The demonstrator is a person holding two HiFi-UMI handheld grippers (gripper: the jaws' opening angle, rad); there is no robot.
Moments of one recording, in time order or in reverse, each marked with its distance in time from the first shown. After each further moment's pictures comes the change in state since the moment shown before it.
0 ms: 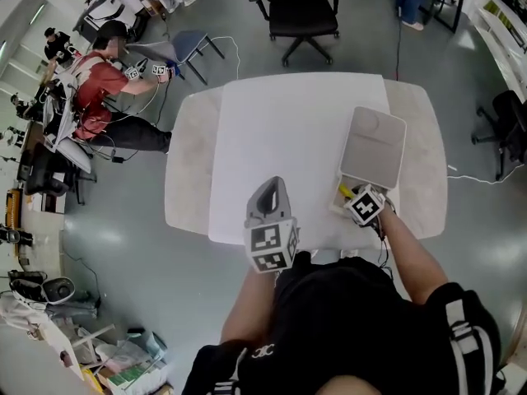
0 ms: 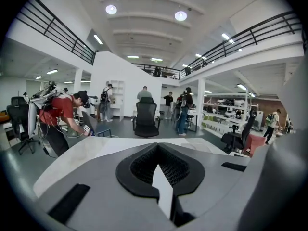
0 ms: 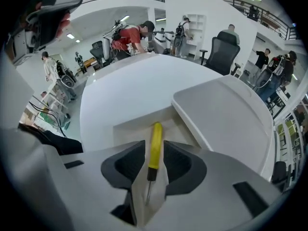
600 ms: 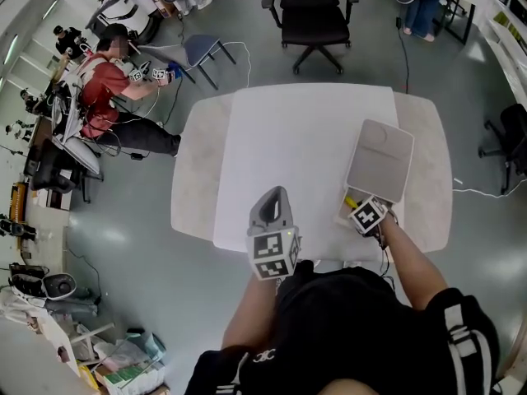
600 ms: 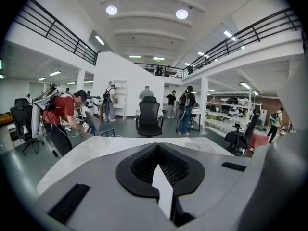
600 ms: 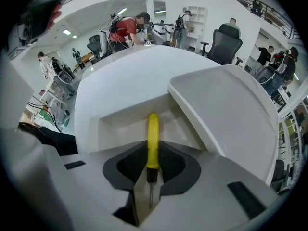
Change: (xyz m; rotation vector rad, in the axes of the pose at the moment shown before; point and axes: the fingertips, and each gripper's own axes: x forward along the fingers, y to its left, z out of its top) left arm 0.006 0.021 -0.002 -0.001 0.008 0.039; right arm 0.019 -0.020 -0.018 0.008 0.155 -0.069
